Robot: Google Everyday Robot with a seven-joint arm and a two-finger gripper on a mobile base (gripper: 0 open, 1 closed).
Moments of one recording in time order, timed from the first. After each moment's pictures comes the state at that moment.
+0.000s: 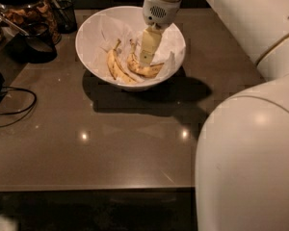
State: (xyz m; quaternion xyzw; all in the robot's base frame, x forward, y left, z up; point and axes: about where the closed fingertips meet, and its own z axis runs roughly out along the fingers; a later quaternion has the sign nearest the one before) arm 0.646 -0.033 0.920 -0.60 0.79 0.05 0.11
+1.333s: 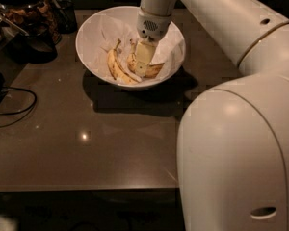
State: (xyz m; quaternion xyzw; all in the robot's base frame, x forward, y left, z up) arm 0.653 -0.020 0.878 -0.60 0.79 0.07 0.07
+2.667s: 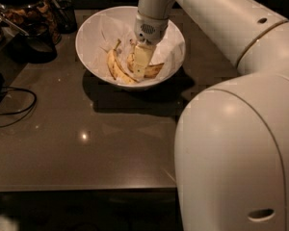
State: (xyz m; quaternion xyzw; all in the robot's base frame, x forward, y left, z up) arm 0.646 -0.016 0.872 -0.60 0.80 0.07 0.06
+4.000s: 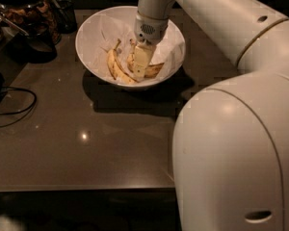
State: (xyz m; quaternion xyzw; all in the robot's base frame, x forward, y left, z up) arm 0.644 -0.016 0.871 -0.60 0.80 0.08 0.05
